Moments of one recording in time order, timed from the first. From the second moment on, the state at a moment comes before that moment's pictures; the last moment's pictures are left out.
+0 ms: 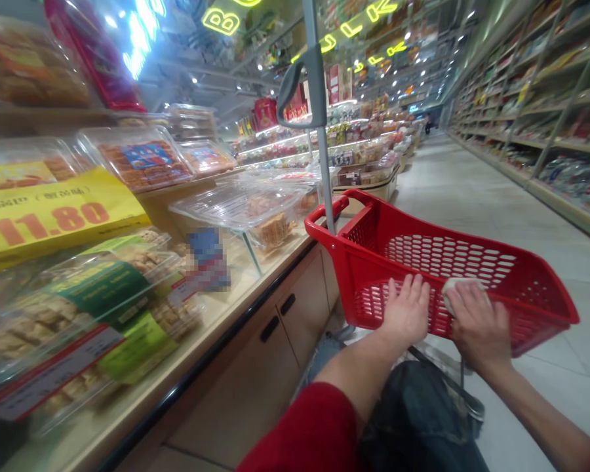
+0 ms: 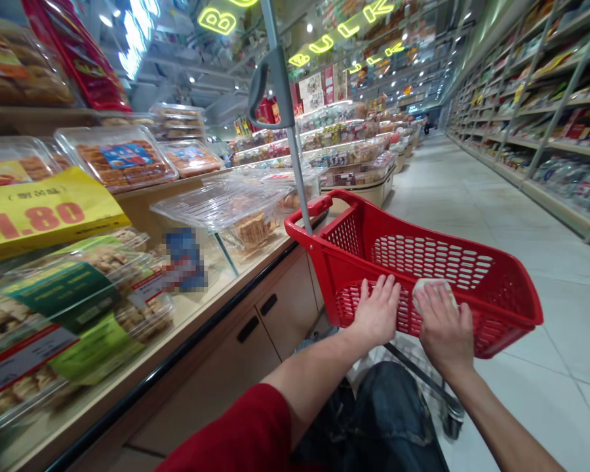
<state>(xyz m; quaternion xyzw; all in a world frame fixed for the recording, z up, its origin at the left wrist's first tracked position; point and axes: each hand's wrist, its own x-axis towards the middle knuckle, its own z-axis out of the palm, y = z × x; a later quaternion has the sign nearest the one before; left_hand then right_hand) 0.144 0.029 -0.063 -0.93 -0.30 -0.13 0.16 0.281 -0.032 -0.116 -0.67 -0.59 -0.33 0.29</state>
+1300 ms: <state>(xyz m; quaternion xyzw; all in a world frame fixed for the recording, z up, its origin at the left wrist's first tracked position) 0.202 -0.008 -0.073 -0.97 -0.19 -0.10 0.11 0.337 -0.098 -0.181 -0.78 -0.52 -0.29 0.21</state>
